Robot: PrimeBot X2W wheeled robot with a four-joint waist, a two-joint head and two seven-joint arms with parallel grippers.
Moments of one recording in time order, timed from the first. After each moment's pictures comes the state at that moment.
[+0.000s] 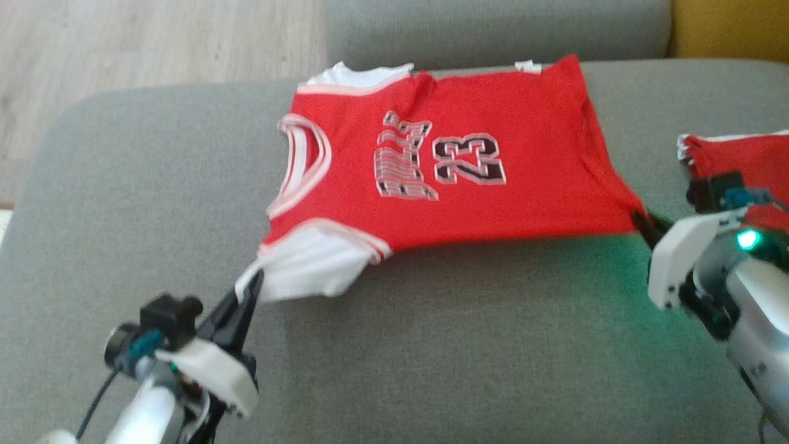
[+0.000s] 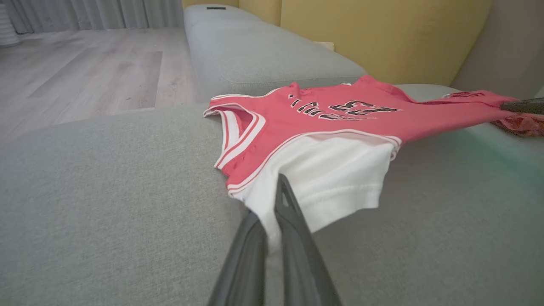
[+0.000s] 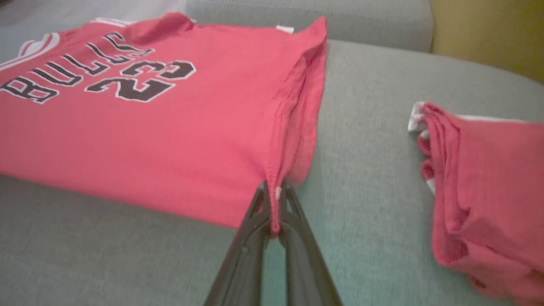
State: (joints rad) left arm -0.17 0.29 -0.41 0.39 -0.36 -0.13 -0.24; right arm -0.61 -0.47 0.67 0.84 0.68 0.12 0.13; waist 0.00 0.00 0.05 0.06
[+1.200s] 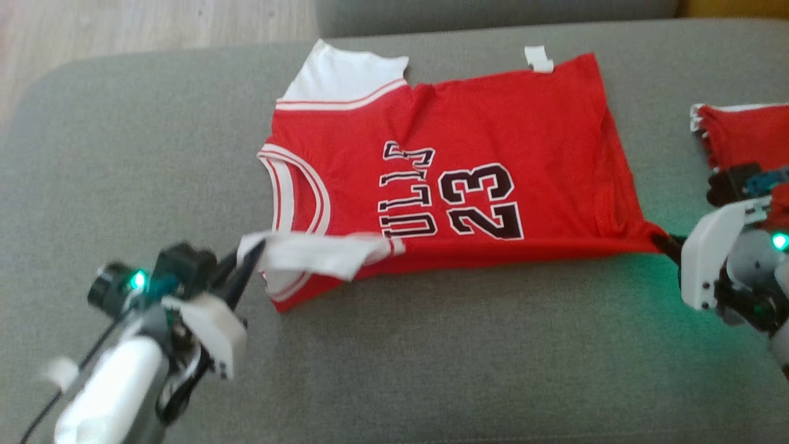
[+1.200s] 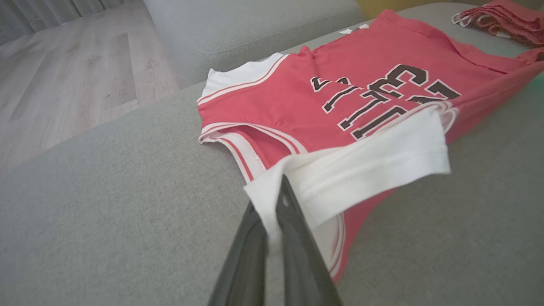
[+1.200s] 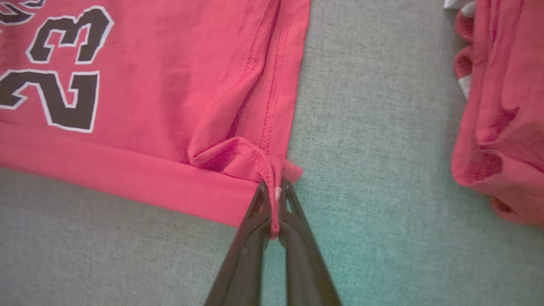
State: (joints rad) left arm -0.28 0.41 -0.51 0.28 -0.31 -0.12 -0.04; right arm -0.51 -0.59 0.56 0.56 0.75 0.12 0.56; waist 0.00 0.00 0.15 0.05
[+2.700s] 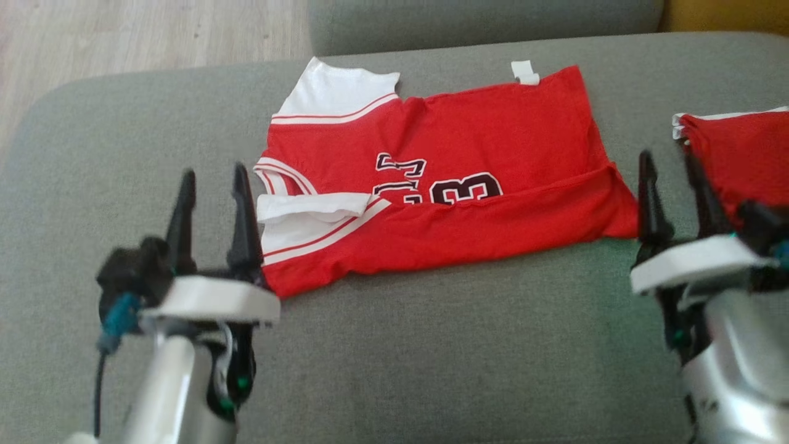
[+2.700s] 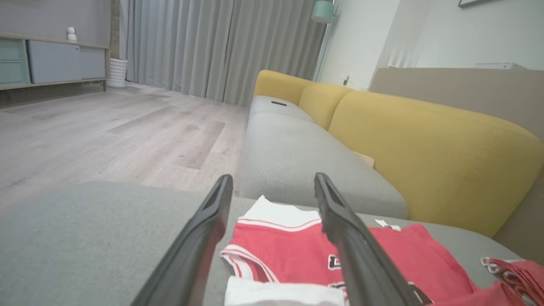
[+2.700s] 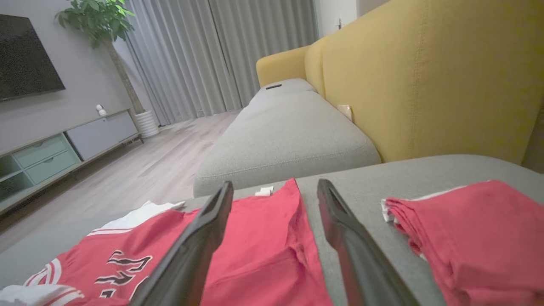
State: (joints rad) left arm -0.21 0.06 -0.20 0.12 -0.33 0.12 -0.26; right arm -0.39 -0.21 0.10 0.53 0.41 0.12 -0.23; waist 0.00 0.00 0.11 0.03
